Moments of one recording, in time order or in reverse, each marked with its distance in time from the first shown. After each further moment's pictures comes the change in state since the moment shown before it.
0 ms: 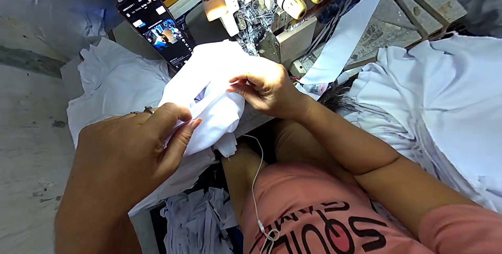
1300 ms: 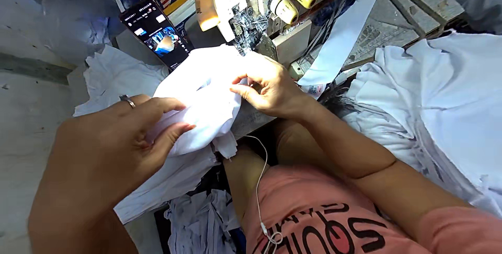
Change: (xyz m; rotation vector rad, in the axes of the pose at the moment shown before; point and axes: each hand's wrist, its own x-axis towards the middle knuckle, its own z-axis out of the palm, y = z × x) left_hand 0.010 -0.012 -0.016 -0.053 -0.048 -0.030; right_hand 0.002 -0.003 -0.010 0.003 -0.036 0.168
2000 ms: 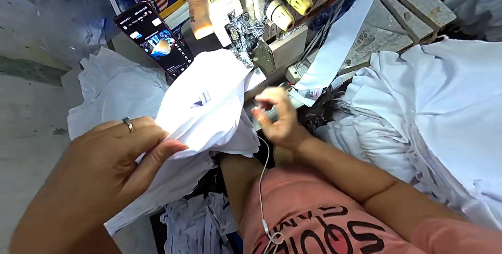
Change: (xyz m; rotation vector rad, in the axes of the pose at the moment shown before) left_hand -0.005 -0.002 0.000 -0.160 -0.059 0.098; right_hand -0.080 0.003 0.027 0.059 0.214 0.152
